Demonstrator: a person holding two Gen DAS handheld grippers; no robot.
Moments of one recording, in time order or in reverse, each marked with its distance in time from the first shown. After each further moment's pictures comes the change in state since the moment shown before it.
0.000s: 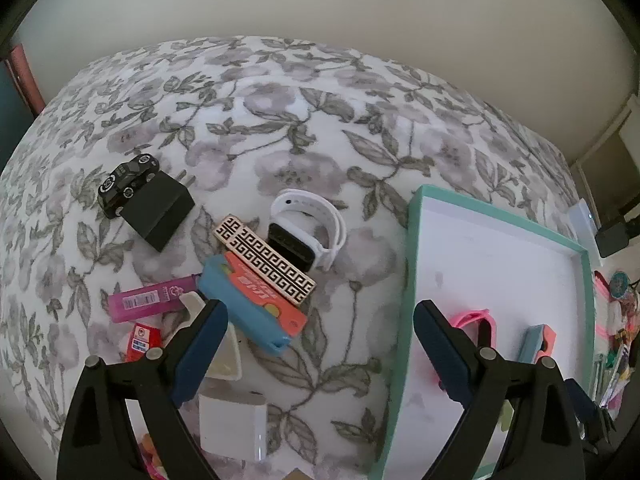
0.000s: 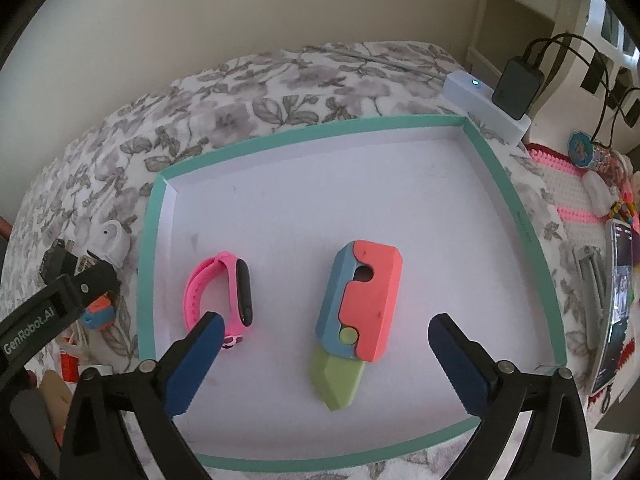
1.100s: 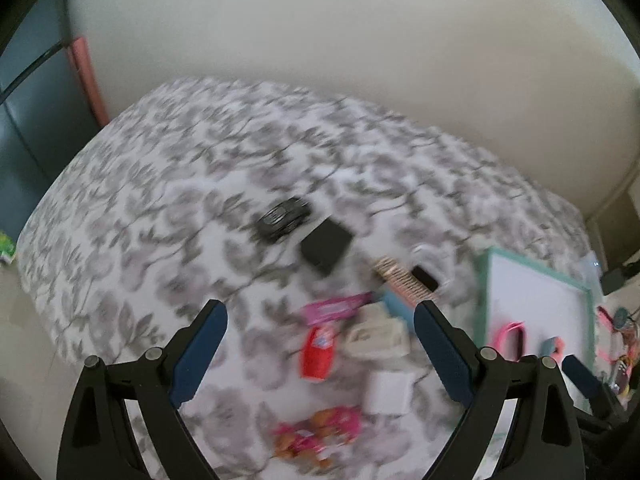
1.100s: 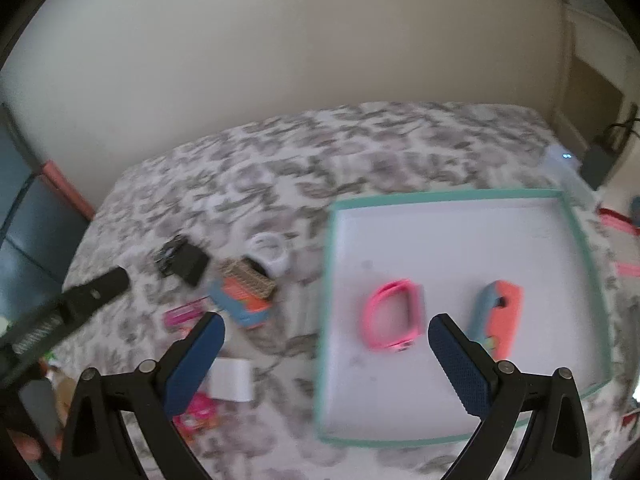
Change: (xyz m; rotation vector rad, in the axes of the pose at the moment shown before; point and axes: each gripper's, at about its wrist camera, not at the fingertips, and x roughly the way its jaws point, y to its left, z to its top) left arm -0.098 0.119 -0.012 -0.109 -0.139 0.109; right arm -0.066 0.090 -0.015 -0.149 -0.140 0.295
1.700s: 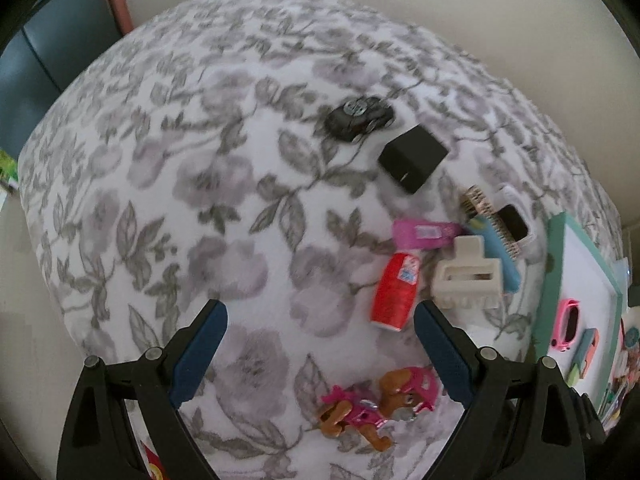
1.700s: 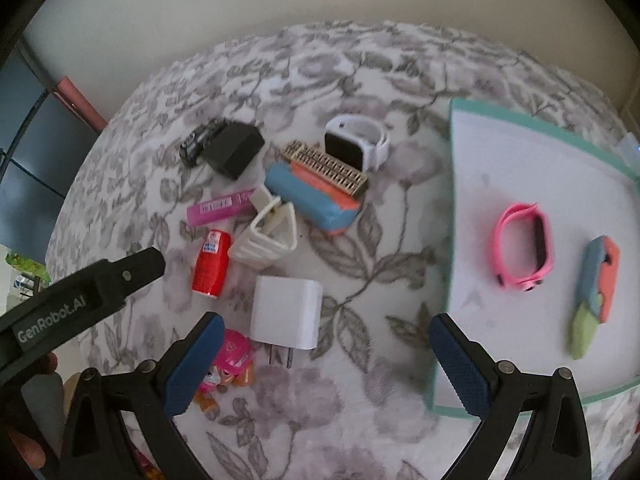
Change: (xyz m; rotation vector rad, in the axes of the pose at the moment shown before) left arm 0.062 0.052 -0.042 -0.160 0.237 0.051; right arm 0.072 0.064 -0.045 -0.146 0.252 0.037
